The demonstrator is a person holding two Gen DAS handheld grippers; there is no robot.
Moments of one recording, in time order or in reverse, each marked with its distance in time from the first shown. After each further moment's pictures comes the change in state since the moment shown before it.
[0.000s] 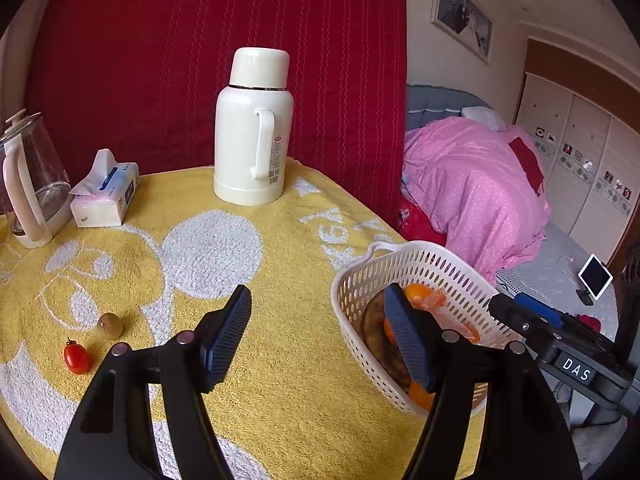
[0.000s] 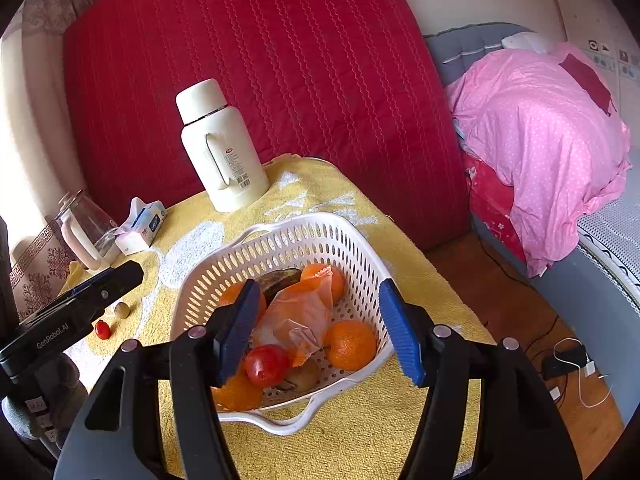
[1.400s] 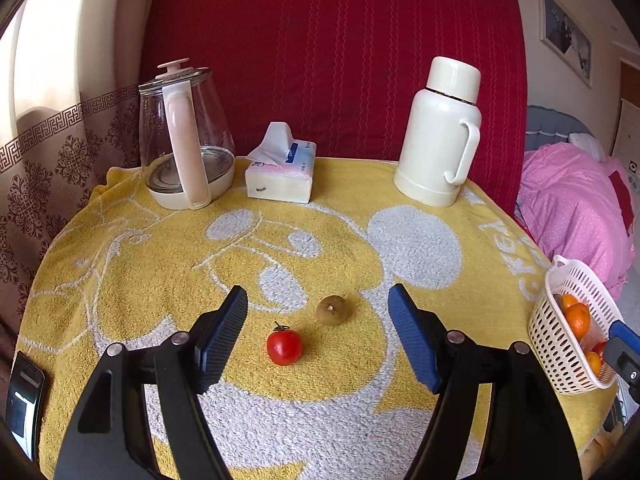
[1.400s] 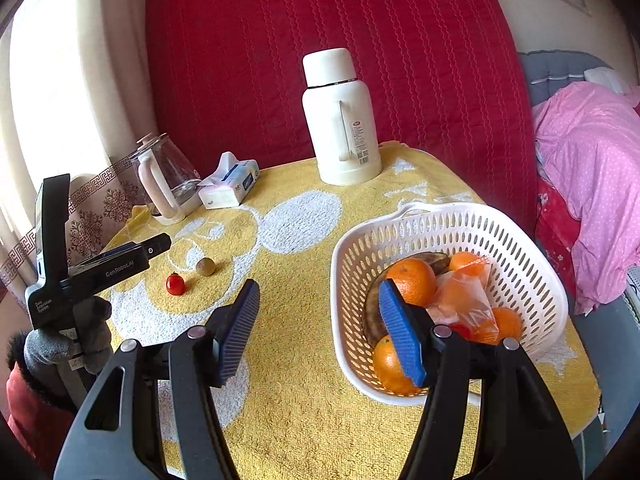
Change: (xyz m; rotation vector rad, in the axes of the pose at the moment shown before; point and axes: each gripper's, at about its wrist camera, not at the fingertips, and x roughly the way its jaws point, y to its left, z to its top) left arm -0.044 0.152 -0.024 -0.167 0.000 0.373; right arm 0.001 0.111 -0.028 -0.204 0.050 0.213
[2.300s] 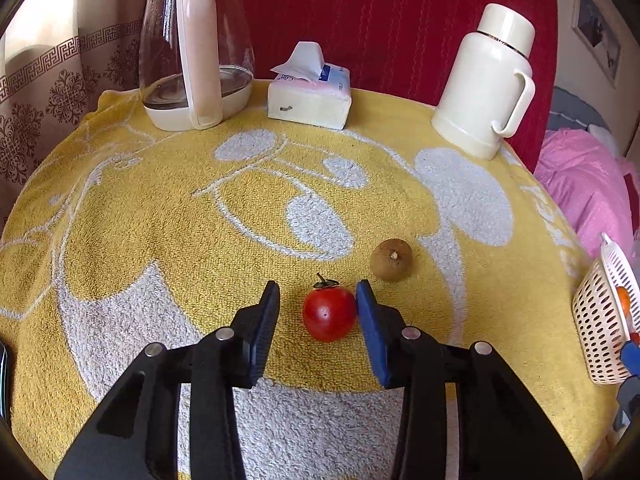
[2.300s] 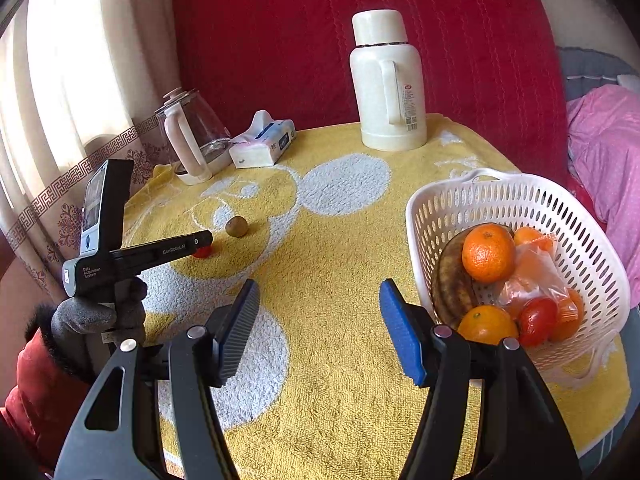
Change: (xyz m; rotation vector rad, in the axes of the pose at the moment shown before) left arm 0.060 0.031 -0.028 -0.060 0.191 -0.012; right arm 0.029 0.032 -0.017 -0.067 0.101 0.072
